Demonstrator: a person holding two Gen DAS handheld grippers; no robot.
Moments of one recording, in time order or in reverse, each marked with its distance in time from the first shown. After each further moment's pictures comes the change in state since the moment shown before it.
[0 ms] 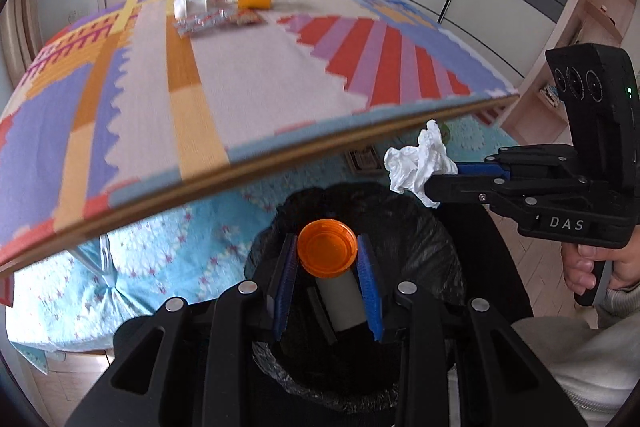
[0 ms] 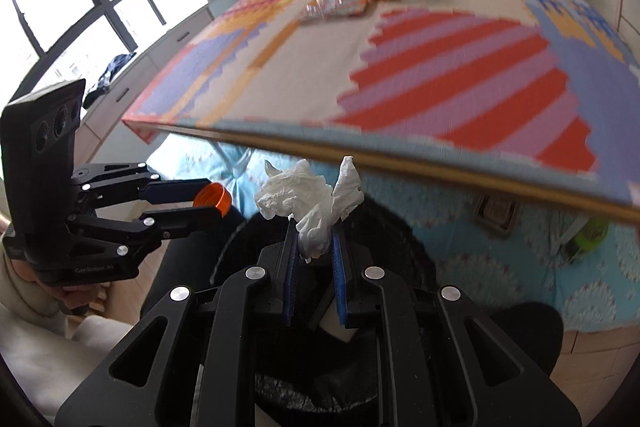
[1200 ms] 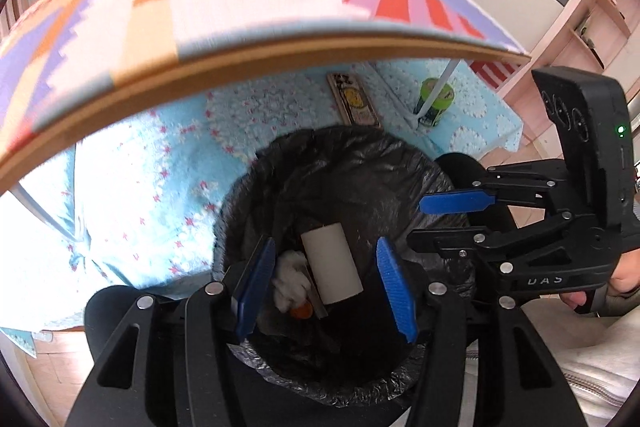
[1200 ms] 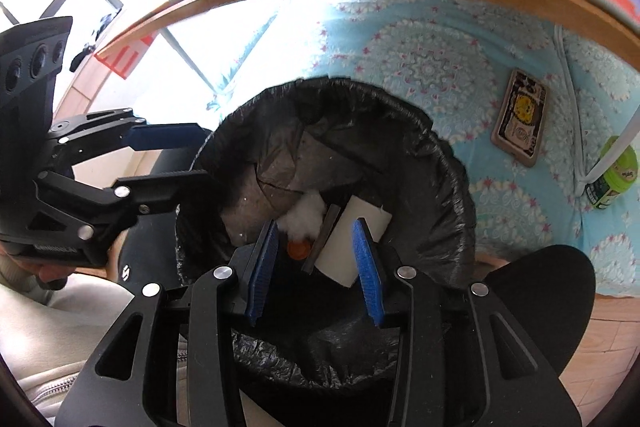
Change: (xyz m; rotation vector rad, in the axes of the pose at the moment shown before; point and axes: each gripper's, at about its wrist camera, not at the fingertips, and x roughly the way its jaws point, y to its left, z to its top) left arm 0.036 -0.004 -0.017 -0.020 0.104 -0.021; right arm 0.047 -0.006 -0.043 0.019 0.192 -0.004
